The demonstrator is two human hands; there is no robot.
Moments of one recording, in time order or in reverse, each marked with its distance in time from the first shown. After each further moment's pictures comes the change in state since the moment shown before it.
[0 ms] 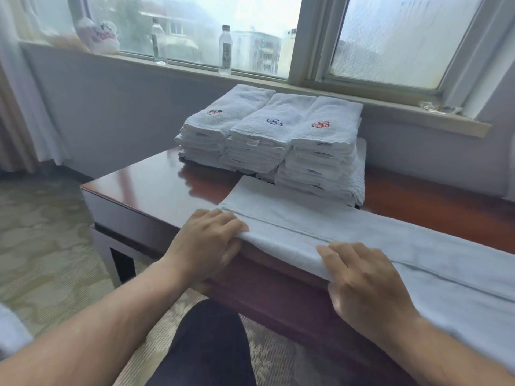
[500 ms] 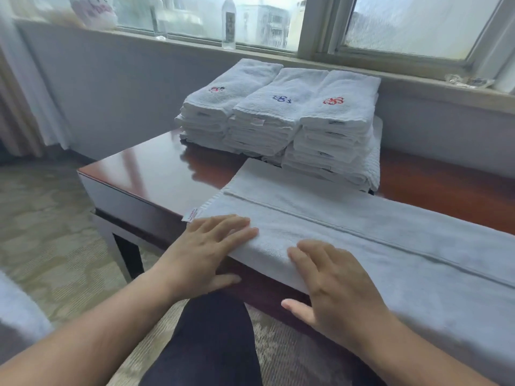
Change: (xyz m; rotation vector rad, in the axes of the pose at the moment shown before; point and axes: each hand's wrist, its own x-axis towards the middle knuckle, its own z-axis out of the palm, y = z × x) left_hand -0.037 -0.009 0.019 -0.021 -0.329 0.012; right_hand 0.007 -0.039 0.023 0.181 -0.247 -0.037
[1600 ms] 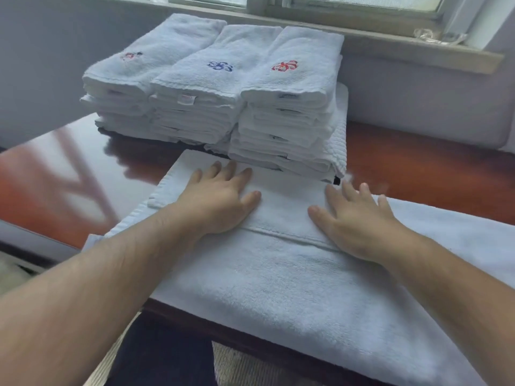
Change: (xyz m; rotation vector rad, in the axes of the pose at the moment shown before) left_hand 0.196 0.012 0.028 -0.063 -0.301 -0.337; right_hand 0.051 0.160 0.028 0.210 -0.544 0.692
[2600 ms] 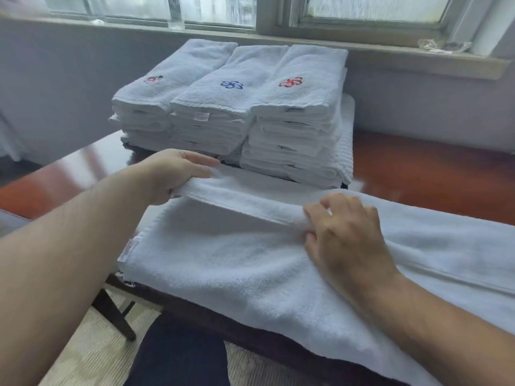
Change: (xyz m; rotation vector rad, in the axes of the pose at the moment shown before) left_hand 0.004 -0.087 -0.055 -1.068 -0.014 -0.330; right_hand -0.060 -0.052 0.003 -0.153 0.611 -0.288
